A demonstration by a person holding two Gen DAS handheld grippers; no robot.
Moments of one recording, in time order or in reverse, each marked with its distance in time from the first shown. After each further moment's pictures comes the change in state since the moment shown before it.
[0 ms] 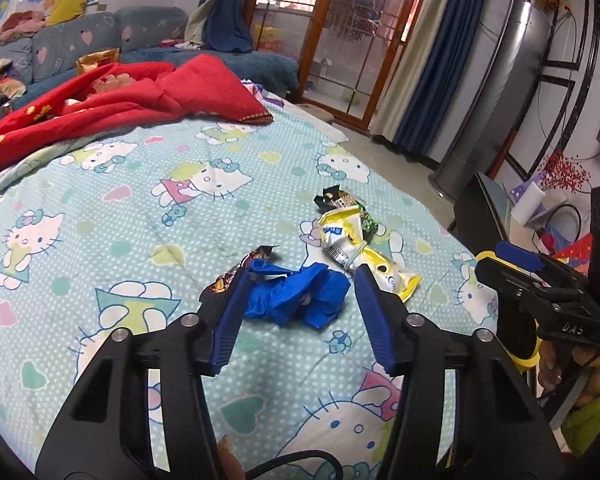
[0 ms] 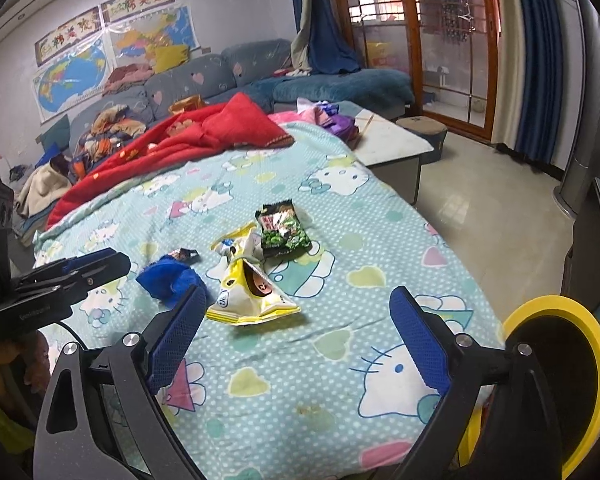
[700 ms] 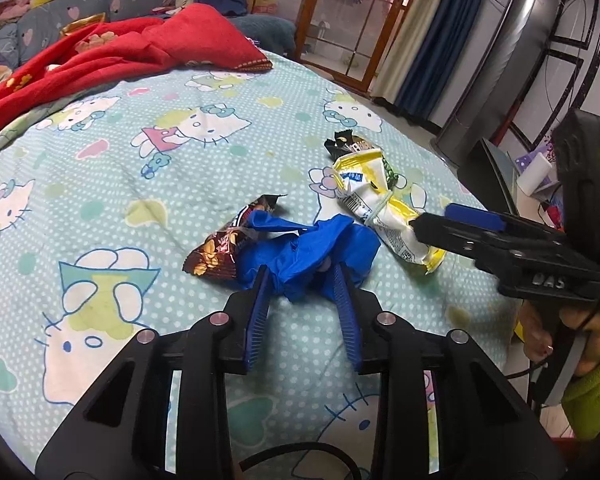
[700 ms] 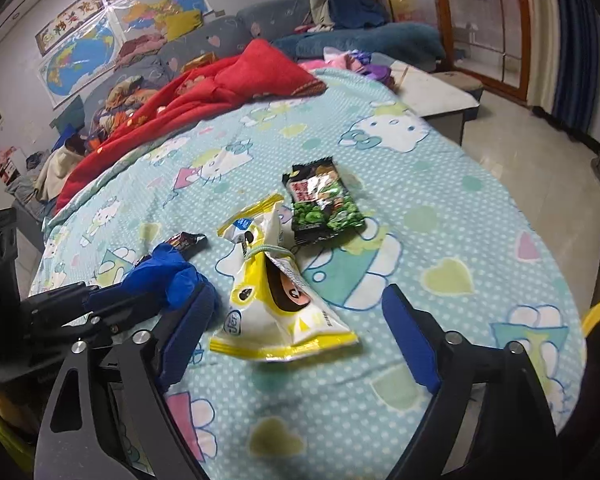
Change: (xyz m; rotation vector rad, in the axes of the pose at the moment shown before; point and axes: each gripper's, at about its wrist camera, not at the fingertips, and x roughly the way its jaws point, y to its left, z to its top) left arm 0.040 0.008 -0.015 0.004 0.134 -0.013; right arm 0.081 0.011 0.011 0.023 0.183 0.138
